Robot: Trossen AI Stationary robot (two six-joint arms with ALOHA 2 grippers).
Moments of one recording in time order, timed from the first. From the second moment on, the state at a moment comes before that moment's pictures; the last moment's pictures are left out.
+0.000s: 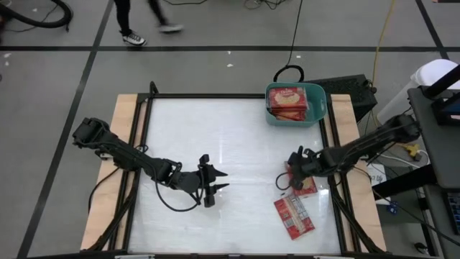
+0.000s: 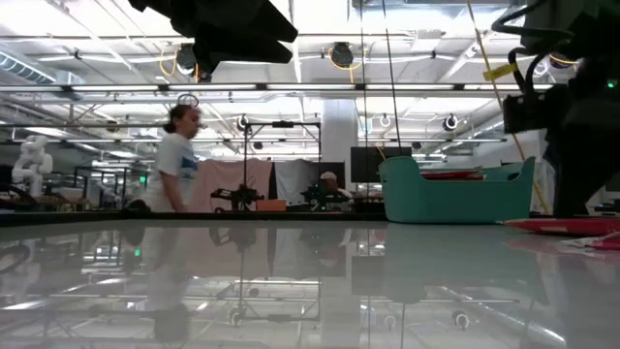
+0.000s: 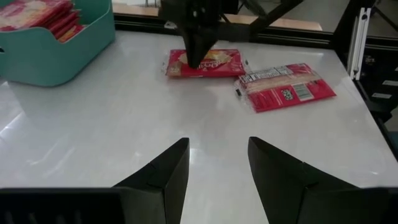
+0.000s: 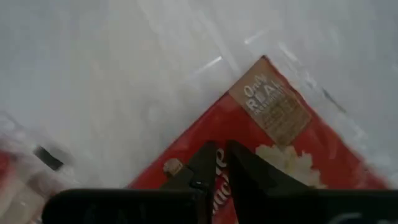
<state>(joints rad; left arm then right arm) -0.41 1.52 0.89 0.15 -0.47 -0.29 0.33 1.10 0.46 -0.65 0.19 0.87</state>
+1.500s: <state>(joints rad) -0.37 1.72 0.89 0.43 -0.47 -0.19 0.79 1.21 0.45 -0.44 0.52 0.82</state>
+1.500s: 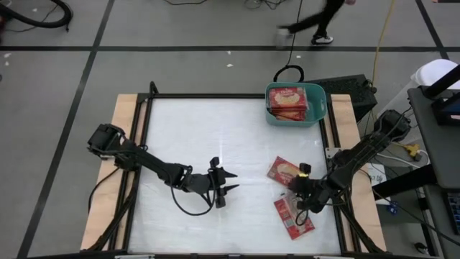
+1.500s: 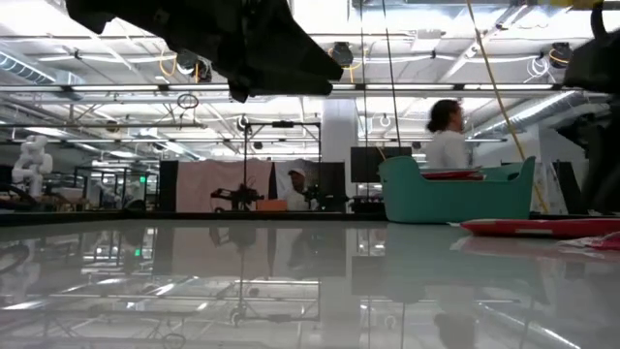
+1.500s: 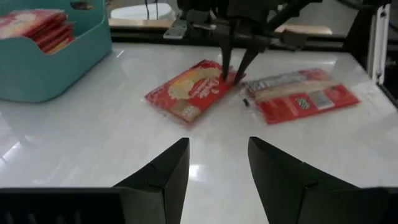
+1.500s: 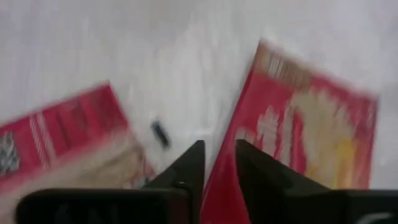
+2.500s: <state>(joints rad) -0.37 1.72 0.89 0.44 -0.47 -0.16 0.56 1.52 0.46 -0.09 0.65 0.47</state>
